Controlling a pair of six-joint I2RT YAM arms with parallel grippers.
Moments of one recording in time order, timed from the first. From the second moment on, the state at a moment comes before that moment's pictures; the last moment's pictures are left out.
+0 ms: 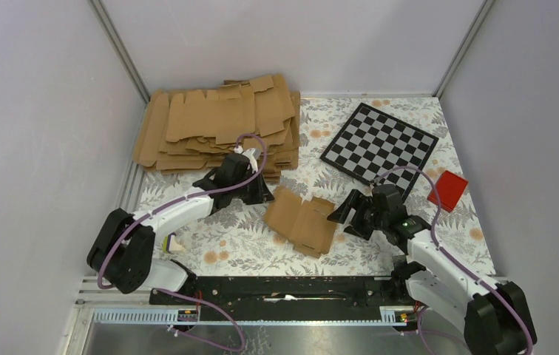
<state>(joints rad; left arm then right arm) -0.57 1.39 0.79 -0.15 0.27 -0.64 0.40 0.88 0.39 -0.30 -0.31 0.93</state>
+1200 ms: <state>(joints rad) -0.57 1.37 0.65 0.02 0.29 -0.78 0.40 1.16 0.31 0.00 -0.31 0.90</state>
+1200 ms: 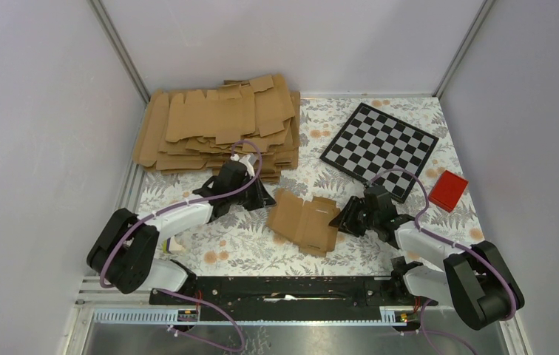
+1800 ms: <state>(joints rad) -0.57 1.43 0.64 0.09 0.37 -0.78 0.40 1.16 0.34 -0.08 -0.28 0.81</state>
